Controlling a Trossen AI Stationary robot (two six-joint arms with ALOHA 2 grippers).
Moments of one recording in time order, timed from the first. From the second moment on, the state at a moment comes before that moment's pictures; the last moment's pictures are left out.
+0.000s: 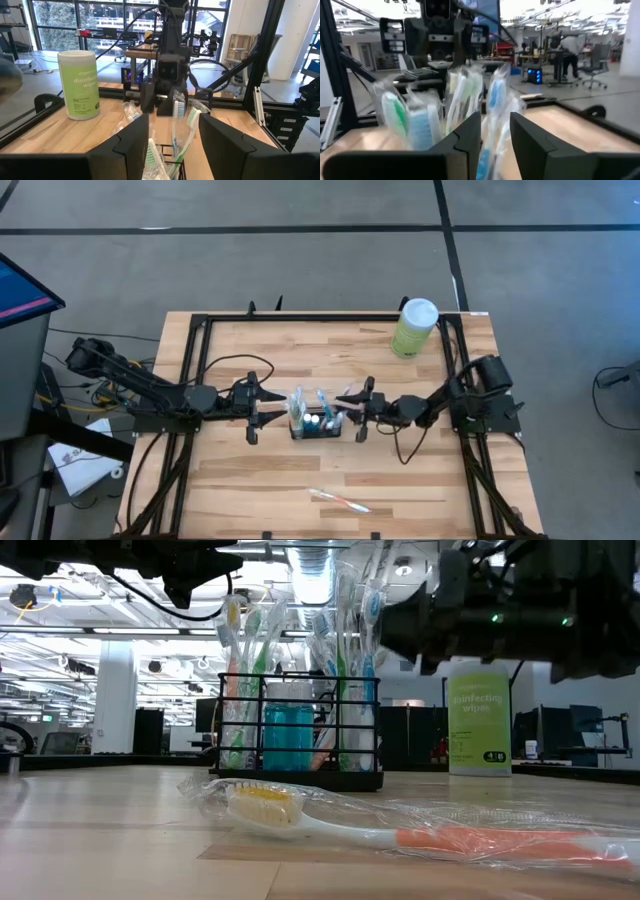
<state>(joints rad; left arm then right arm) -0.33 1.02 0.38 0.65 -0.44 -0.07 0.22 1.86 0.45 1.56 0.41 0.02</state>
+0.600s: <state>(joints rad) -0.33 1.02 0.38 0.65 -0.44 -0.07 0.37 1.56 0.37 1.37 0.39 -0.01</state>
